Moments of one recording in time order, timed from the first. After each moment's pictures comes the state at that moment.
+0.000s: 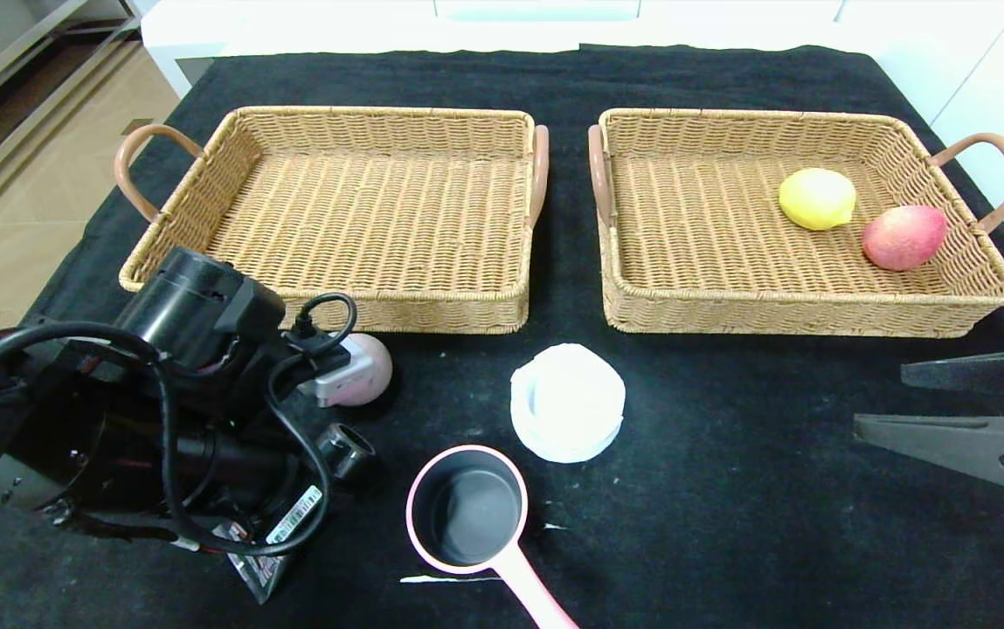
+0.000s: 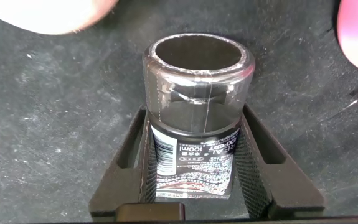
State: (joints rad) left arm -0.47 1.54 -1.08 0.47 0.16 0.27; right arm 0.26 1.21 -1.00 0.27 0.42 -0.08
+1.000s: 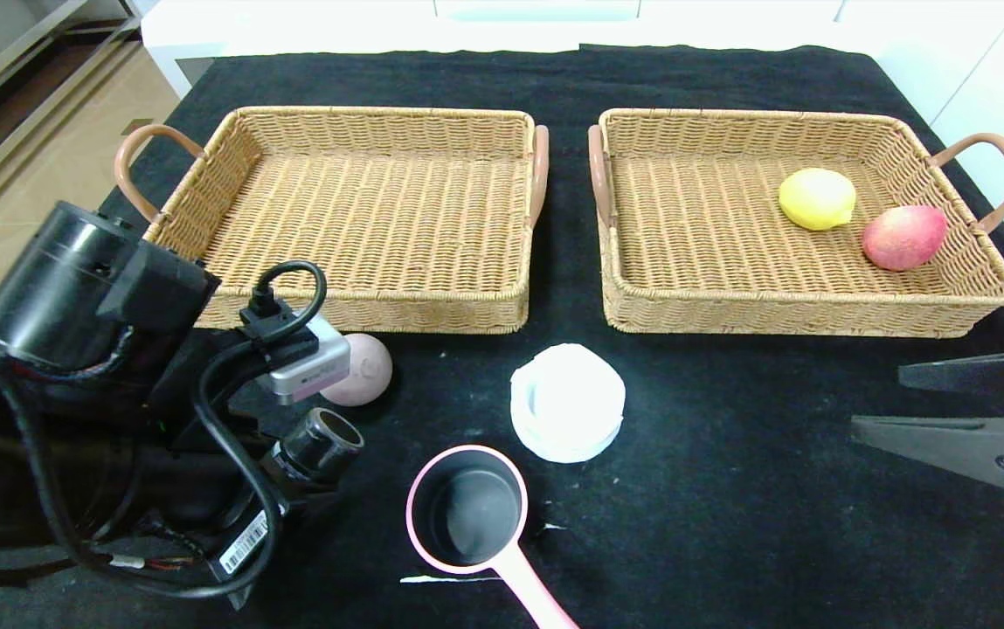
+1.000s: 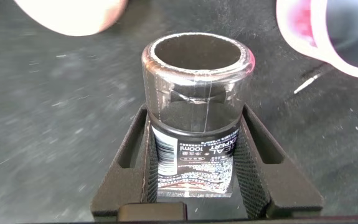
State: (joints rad) left arm -0.57 1.42 -1.11 0.53 0.23 0.26; right arm 0.26 1.22 -1.00 0.27 0.42 -0.09
